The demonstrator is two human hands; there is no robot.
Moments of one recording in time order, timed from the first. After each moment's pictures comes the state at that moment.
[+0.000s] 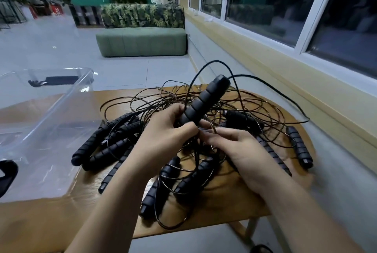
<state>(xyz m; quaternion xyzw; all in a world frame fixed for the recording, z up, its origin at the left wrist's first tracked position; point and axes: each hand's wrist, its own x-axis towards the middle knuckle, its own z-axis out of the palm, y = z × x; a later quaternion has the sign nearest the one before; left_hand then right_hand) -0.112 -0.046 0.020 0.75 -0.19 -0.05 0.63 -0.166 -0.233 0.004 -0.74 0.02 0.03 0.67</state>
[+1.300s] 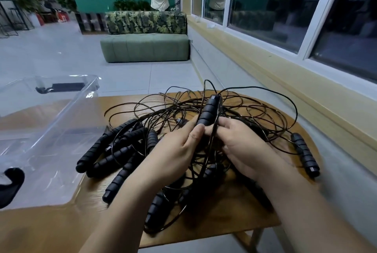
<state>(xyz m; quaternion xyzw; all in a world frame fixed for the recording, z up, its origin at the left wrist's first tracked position) -0.105 -0.043 0.005 0.85 -0.26 -0.02 0.45 -0.125 -0.223 0.016 -0.69 0.02 0.06 0.72</state>
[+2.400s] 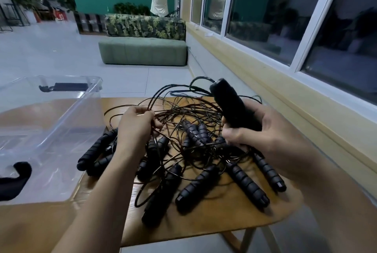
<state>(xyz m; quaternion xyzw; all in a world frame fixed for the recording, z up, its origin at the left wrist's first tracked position) -0.047 -0.006 0.013 0.67 0.10 0.06 0.73 -0.181 -0.255 0.080 -0.80 -0.16 -0.06 0.57</state>
